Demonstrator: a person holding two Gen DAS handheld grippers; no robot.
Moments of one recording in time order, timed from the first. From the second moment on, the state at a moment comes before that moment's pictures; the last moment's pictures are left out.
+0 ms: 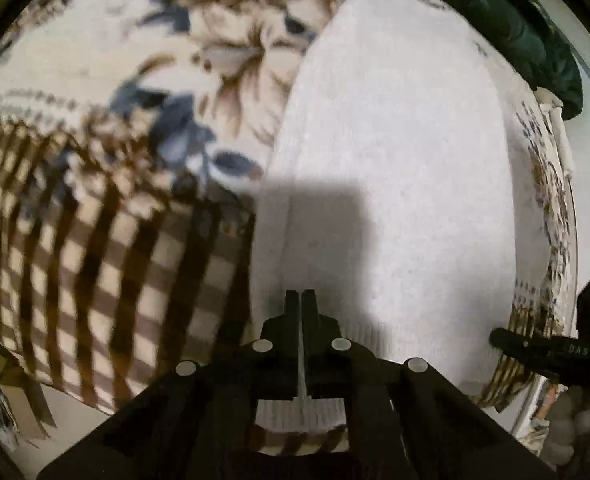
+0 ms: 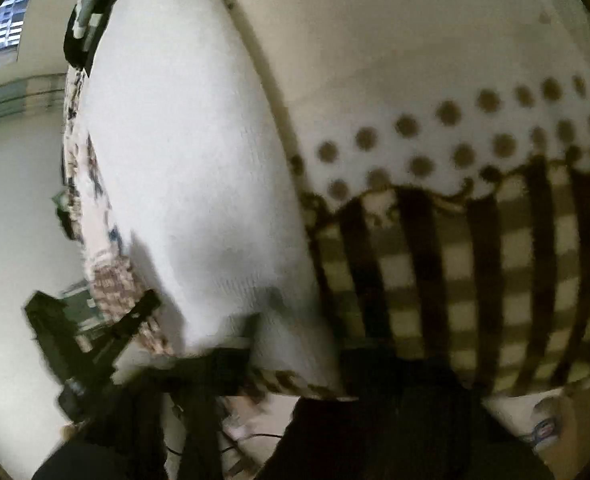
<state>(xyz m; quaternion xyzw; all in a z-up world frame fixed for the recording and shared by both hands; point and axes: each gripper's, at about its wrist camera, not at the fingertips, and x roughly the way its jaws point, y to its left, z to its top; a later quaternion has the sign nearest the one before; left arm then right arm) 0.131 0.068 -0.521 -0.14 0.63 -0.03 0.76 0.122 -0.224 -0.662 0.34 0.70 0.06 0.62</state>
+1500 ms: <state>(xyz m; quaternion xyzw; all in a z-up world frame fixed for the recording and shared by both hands) 0.137 0.036 -0.540 -0.34 0.61 -0.11 0.71 0.107 -0.242 -0.691 0.46 0.68 0.11 0.56</state>
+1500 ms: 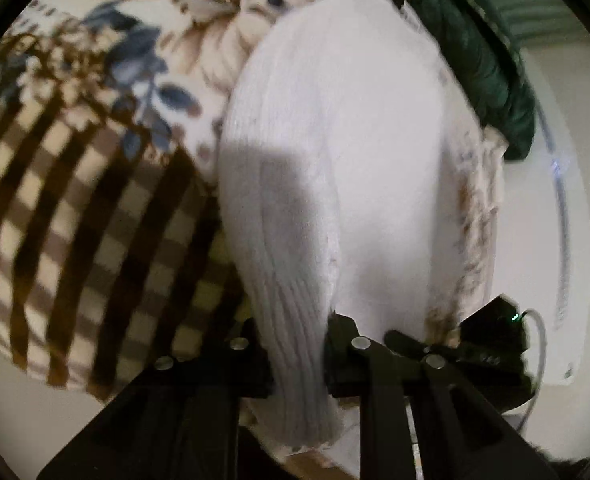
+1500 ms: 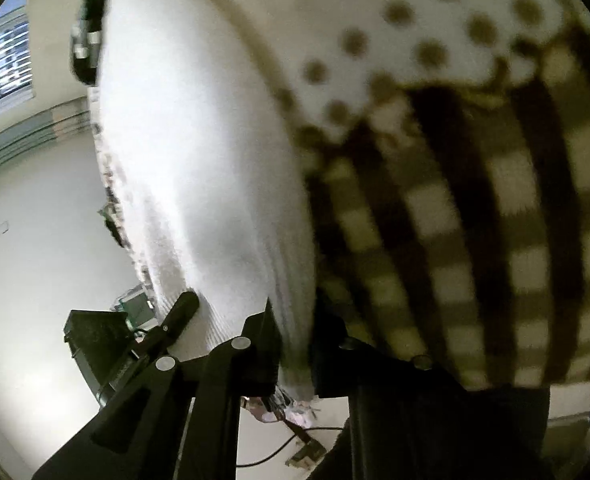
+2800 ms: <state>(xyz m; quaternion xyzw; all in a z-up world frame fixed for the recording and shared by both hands) 0.533 0.089 -0.505 -0.25 0.58 -0.19 0.76 0.510 -0.269 -0.591 0.34 0.57 0.02 0.75</state>
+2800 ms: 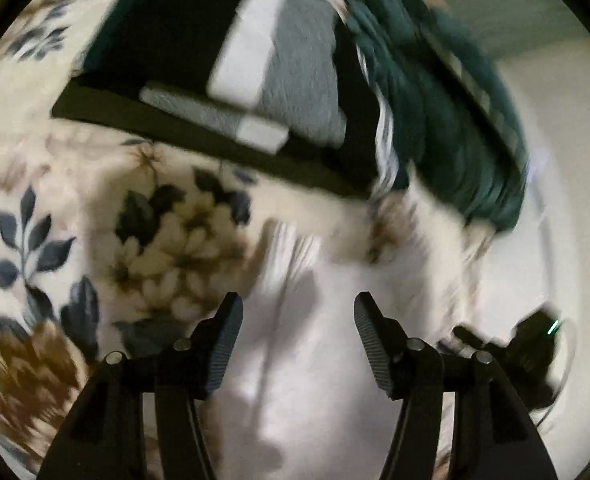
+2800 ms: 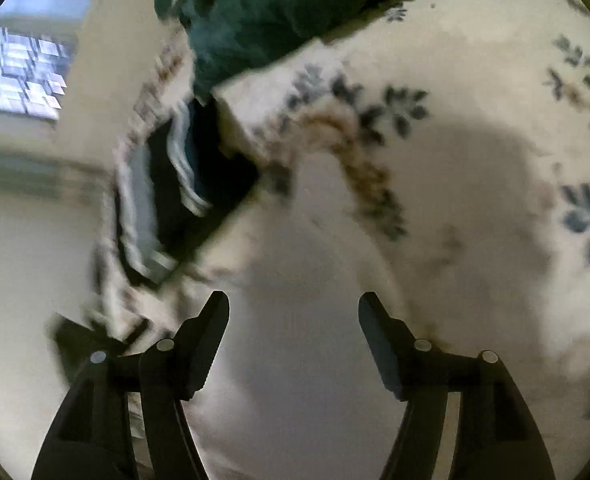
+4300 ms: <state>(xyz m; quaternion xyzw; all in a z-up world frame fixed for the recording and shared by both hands) 0.482 0.099 -0.552 -0.32 0.60 -0.19 0.71 0.458 -0.292 -0.638 0.34 0.64 0.10 0.68</state>
